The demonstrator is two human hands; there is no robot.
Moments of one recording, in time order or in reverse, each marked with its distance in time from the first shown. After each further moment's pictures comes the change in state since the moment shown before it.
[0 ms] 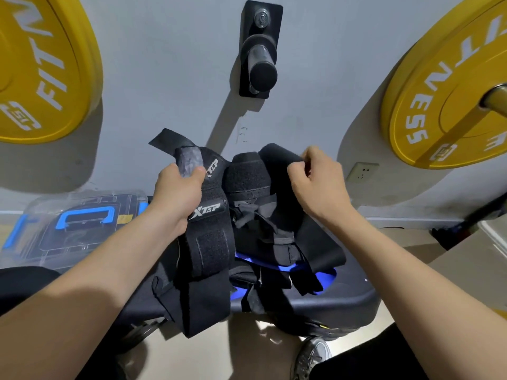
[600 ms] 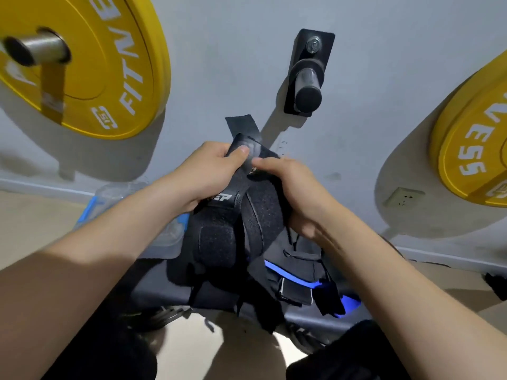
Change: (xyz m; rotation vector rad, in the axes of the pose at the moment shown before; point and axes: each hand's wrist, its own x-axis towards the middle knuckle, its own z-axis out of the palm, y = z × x) left_hand -0.038 0.082 -0.039 0.329 -0.248 0.208; right_hand -0.001 -0.105 0.024 0.933 -0.651 0.364
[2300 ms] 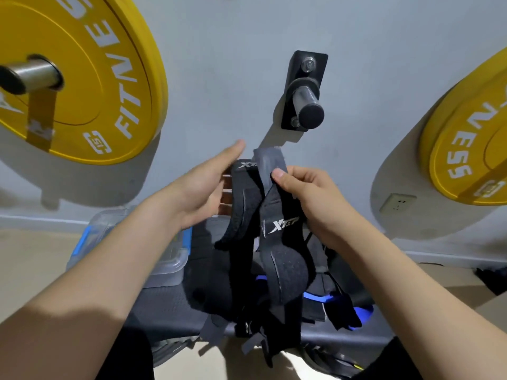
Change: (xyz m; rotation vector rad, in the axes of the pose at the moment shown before) left_hand 0.023 -0.019 -0.029 -0.561 -0.422 -0.160; right_hand 0.004 0.005 -0.006 -0.105 0.126 -0.182
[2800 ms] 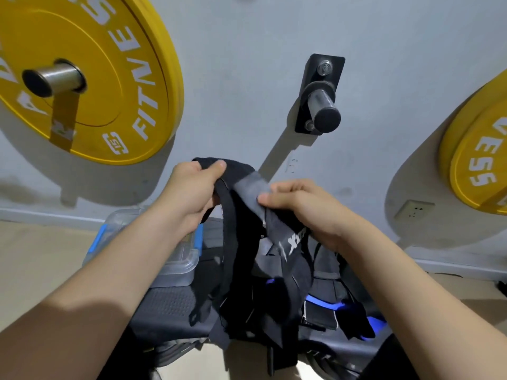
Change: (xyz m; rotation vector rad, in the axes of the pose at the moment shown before) left_hand -0.008 -0.009 -0.017 -0.143 0.563 0.190; right_hand 0.011 -0.001 0.016 -0.156 -0.214 0.158
